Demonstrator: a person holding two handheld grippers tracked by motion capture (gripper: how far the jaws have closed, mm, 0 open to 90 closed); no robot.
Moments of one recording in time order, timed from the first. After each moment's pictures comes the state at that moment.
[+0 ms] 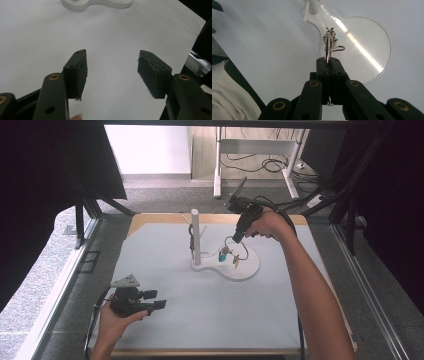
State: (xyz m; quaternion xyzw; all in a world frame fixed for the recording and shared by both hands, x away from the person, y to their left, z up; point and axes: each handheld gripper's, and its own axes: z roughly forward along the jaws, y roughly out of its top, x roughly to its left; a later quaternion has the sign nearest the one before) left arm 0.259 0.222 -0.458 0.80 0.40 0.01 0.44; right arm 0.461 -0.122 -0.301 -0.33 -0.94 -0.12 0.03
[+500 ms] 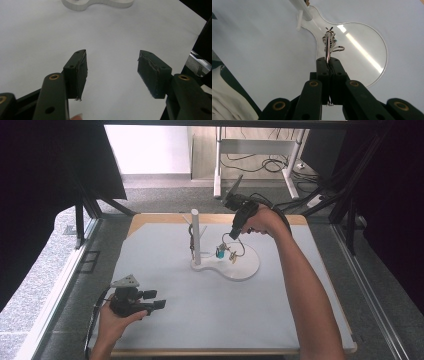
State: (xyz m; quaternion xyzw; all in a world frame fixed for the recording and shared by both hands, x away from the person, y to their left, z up) left arm 0.259 0.223 -0.459 0.80 0.40 0.01 0.44; right arm 0.478 -0.113 -0.307 -0.34 -0.93 -0.12 0.03
